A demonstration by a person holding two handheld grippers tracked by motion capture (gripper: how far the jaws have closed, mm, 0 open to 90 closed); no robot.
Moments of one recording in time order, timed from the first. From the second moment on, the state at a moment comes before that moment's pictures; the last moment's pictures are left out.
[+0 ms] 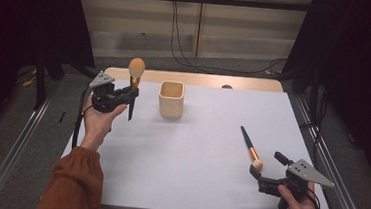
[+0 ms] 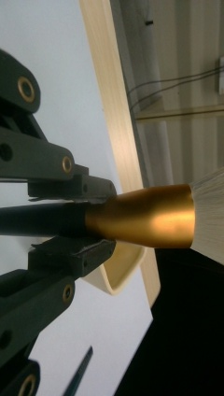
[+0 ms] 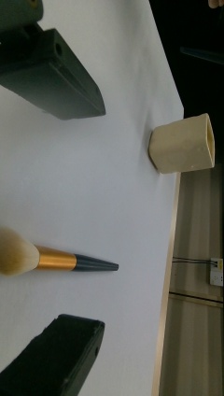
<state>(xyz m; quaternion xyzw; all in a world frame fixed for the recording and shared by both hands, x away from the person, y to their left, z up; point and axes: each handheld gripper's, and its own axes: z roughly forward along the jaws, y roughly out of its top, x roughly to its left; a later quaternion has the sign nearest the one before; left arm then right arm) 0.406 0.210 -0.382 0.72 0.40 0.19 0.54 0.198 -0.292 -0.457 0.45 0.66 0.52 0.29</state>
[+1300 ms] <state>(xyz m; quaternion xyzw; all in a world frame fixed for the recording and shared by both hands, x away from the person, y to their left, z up) 0.418 0.171 -0.349 0.71 0.34 0.20 0.58 0.198 -0.291 -0.457 0.45 0.66 0.53 0.29</state>
